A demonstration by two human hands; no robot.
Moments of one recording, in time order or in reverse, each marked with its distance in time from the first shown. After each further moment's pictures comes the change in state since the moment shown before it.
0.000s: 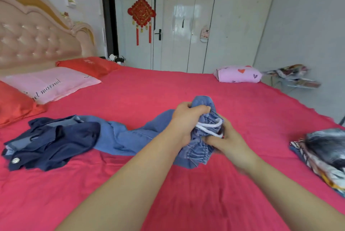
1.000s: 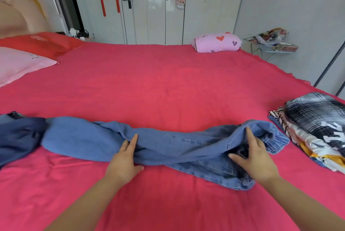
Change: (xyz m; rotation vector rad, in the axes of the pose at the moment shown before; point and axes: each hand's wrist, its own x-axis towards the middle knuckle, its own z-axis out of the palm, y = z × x) left_hand 0.075 -0.221 -0.094 1.233 0.009 0.013; right_hand -0.010 0.191 -0.135 -0.792 0.319 0.361
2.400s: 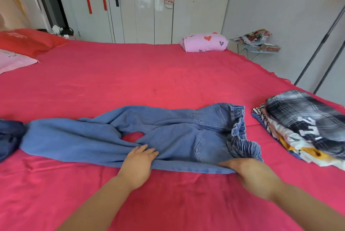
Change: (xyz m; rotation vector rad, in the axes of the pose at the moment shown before) left_hand -0.008 0.069 0.023 0.449 -0.059 0.429; right_hand -0.035 0.019 -0.041 -0.410 -0.366 -0.472
